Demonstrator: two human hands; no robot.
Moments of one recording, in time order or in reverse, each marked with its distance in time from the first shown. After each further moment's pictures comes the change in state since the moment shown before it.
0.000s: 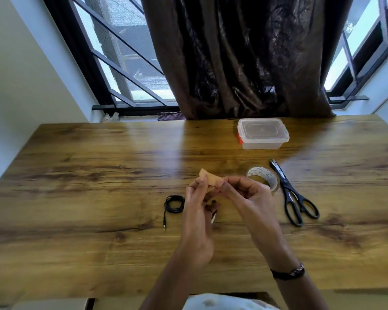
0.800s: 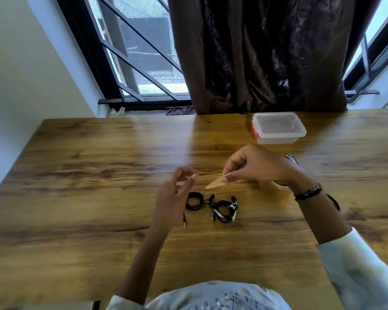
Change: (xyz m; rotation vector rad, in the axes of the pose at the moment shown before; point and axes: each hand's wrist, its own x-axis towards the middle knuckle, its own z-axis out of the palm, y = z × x) left_hand 0.068 0.039 -0.106 0.850 -0.135 0.453; right_hand 0.094 -0.020 0.011 -0.793 -0.647 0.113
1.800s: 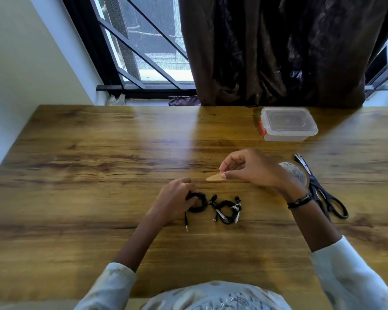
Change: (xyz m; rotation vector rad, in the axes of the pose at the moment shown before) left_hand 0.033 -0.072 0.002 0.731 -0.338 0.239; right_hand 0.033 0.035 0.020 0.051 0.125 0.072
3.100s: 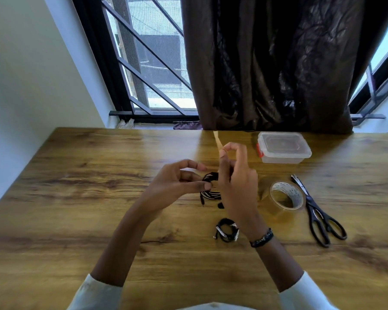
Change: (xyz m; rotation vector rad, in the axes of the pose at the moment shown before) left_hand -0.003 0.067 -0.124 -1.080 -0.026 -0.213; right_hand -0.014 -0.066 0.054 0.023 0.885 -0.262
